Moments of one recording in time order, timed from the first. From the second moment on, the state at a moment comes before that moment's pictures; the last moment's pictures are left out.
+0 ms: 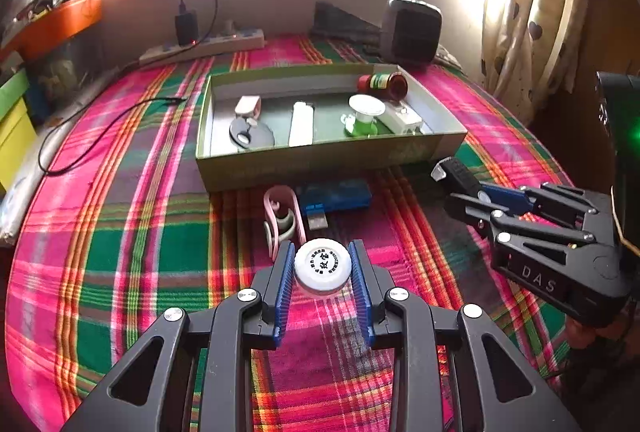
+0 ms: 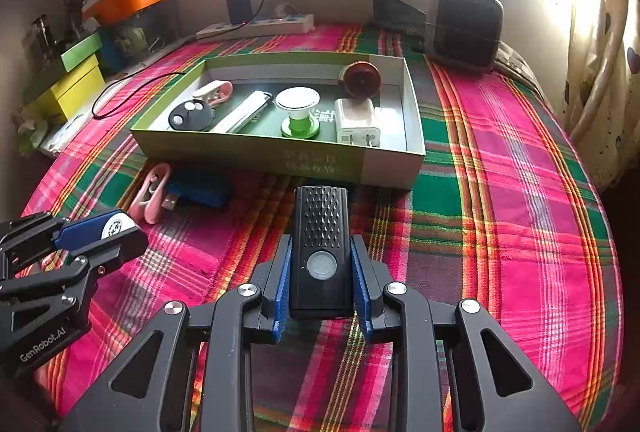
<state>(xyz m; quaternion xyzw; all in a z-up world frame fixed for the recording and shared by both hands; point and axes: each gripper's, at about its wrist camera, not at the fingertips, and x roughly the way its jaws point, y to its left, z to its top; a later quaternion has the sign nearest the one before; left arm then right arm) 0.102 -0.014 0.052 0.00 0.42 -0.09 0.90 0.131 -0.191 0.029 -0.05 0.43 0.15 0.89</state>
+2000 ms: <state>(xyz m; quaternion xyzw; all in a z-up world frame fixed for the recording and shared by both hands) 0.251 0.028 0.069 -0.02 0.42 -0.08 0.90 0.213 -0.127 0.047 -0.05 0.44 0.22 0.87</state>
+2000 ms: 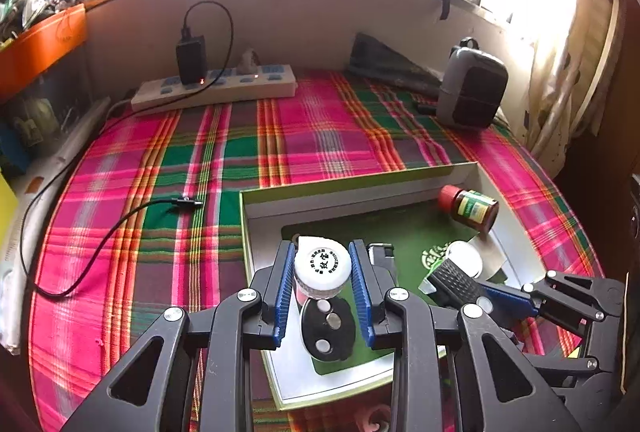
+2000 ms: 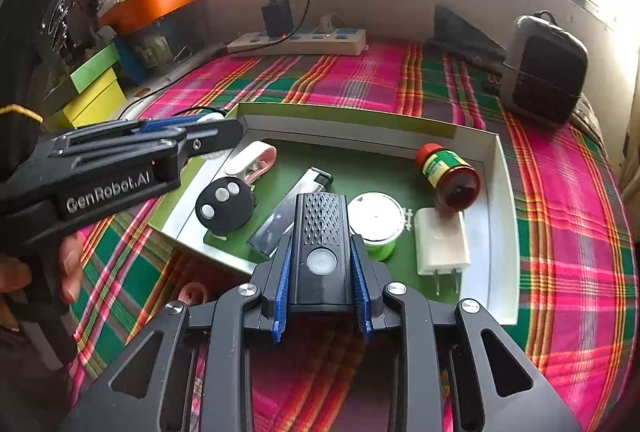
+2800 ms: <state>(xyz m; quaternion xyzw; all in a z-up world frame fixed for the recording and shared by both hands) 0.261 0.011 0.048 0.01 0.44 -0.09 0.89 0.237 -0.116 0.024 -0.06 0.46 0.22 0.86</state>
